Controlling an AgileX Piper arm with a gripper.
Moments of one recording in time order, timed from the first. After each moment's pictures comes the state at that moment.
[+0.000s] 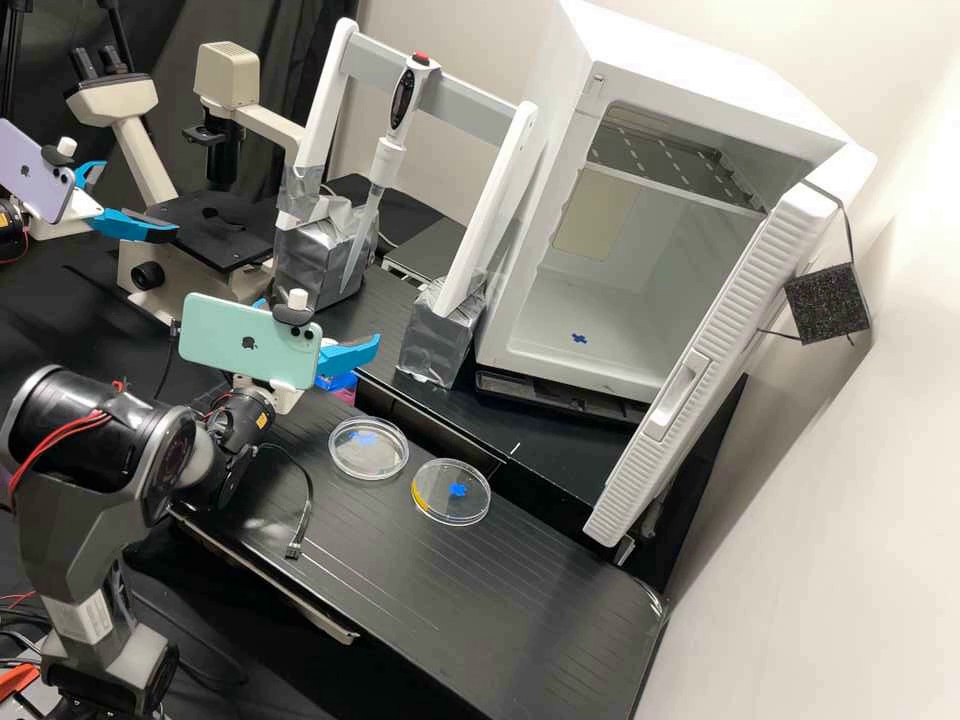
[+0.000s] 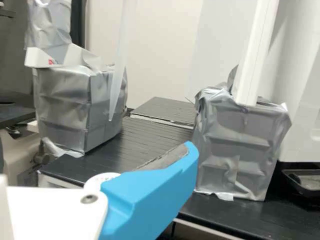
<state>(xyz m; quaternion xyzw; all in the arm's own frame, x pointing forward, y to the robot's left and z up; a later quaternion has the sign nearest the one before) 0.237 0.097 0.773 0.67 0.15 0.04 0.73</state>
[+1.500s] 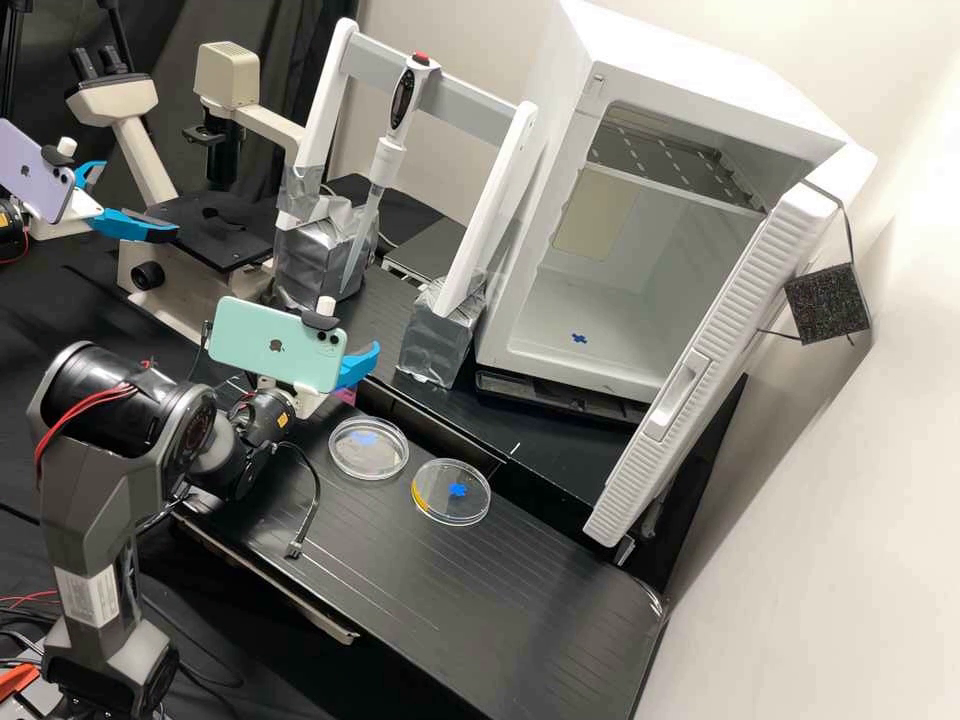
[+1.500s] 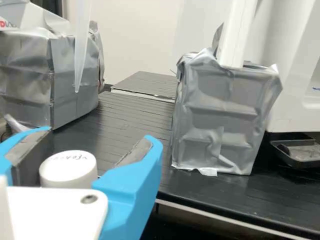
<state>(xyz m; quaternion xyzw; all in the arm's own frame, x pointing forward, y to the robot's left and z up) 0.261 0.083 0.770 0.67 0.12 0.00 0.73</state>
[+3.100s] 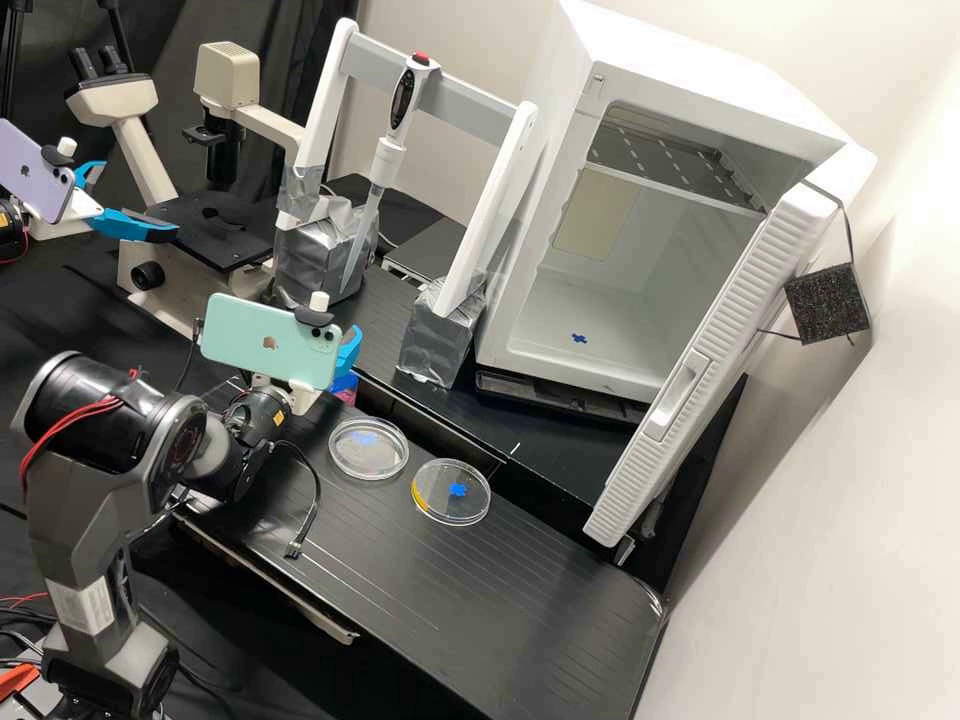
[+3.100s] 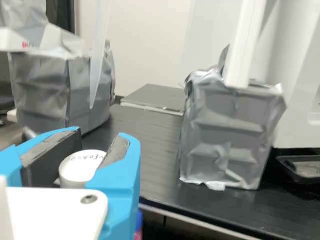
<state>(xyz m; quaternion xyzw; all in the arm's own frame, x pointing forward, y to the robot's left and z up) 0.253 0.089 0.780 0.68 0.13 0.02 0.72</state>
